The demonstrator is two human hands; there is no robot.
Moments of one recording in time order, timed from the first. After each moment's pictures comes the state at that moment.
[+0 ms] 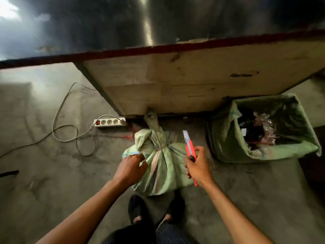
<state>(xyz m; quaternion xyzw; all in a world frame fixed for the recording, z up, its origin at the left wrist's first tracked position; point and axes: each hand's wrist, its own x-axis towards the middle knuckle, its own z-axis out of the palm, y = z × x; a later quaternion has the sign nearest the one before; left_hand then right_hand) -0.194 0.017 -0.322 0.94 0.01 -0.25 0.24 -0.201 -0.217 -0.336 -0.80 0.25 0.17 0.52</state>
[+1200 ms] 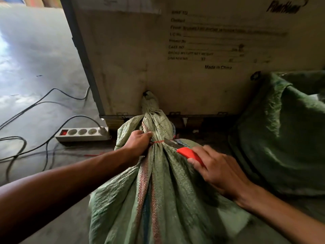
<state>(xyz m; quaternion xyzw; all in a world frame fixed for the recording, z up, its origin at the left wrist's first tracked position) -0.120 0.002 -0.666 0.75 0.15 -0.12 0.64 -0.218 -0.214 -0.623 -0.98 -0.16 -0.04 0.10</state>
